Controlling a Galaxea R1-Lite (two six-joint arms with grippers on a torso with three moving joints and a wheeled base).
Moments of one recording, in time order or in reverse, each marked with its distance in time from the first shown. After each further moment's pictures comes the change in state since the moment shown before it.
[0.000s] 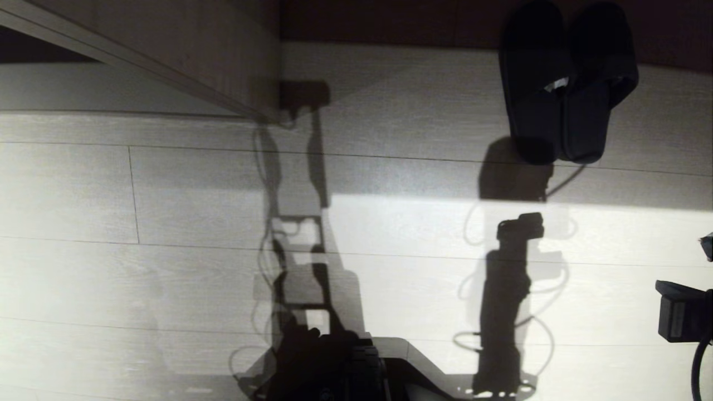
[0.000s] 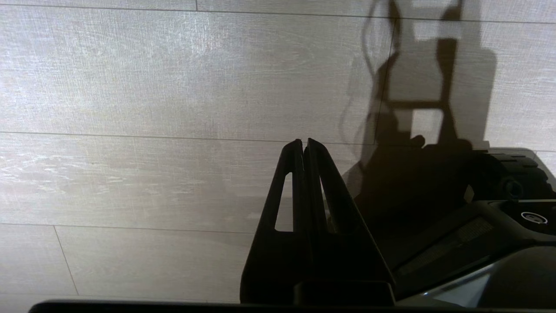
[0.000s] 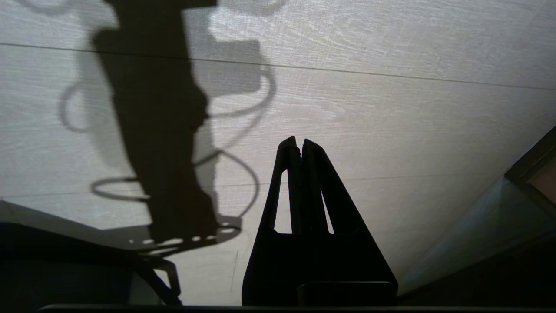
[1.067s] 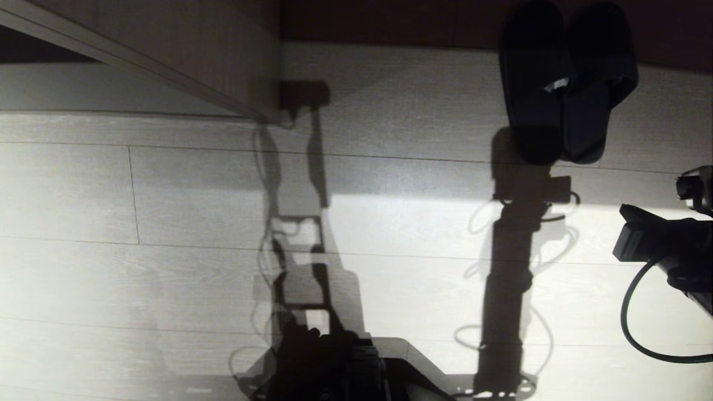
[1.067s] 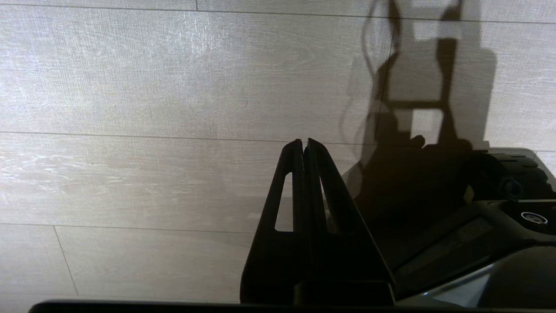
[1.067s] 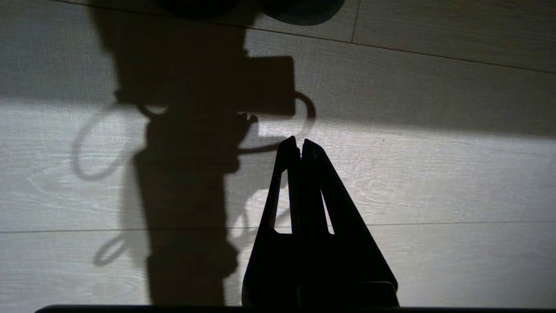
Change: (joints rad) left arm 0.000 0.000 0.000 0.000 0.000 0.000; right arm 0.019 0.315 -0.039 -0.631 0.061 0.007
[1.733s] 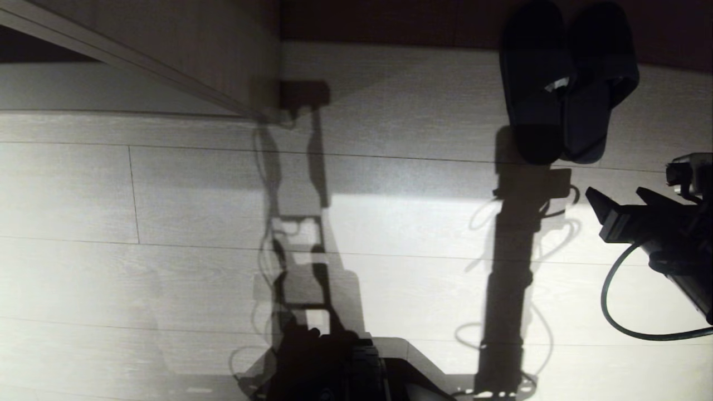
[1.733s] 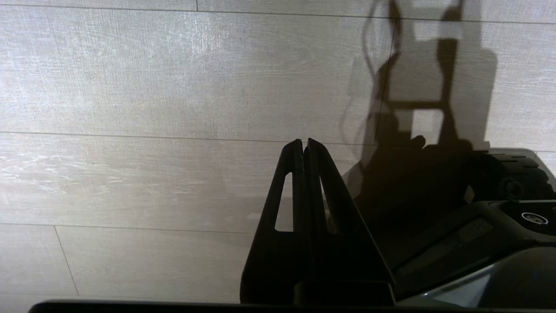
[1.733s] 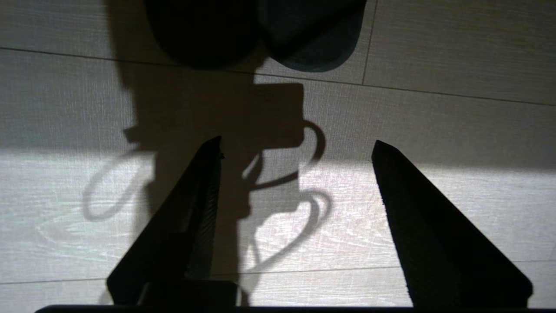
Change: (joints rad) left arm 0.000 0.000 0.000 0.000 0.000 0.000; right arm 0.015 0.096 -0.048 -0.132 0.004 0.013
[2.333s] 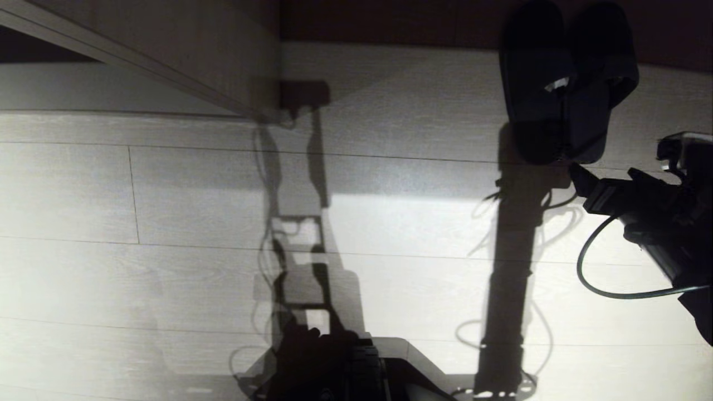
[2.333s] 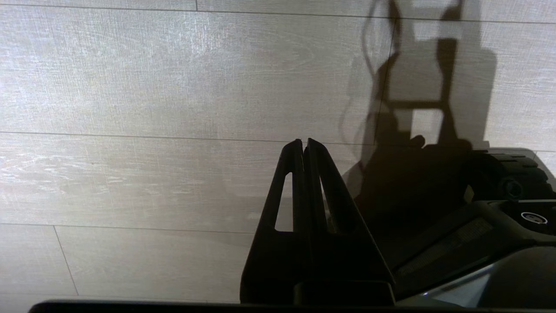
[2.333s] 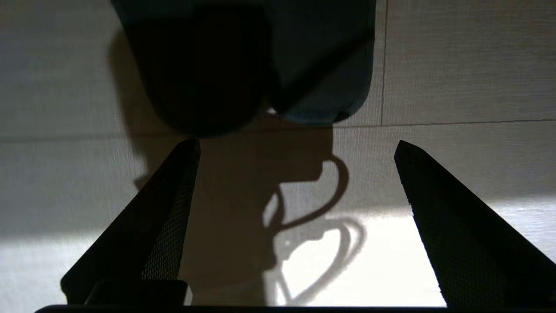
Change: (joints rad) left arm 0.000 0.000 0.000 0.000 0.000 0.000; right arm 0.000 0.122 -0.146 -0.062 -0.009 0.132
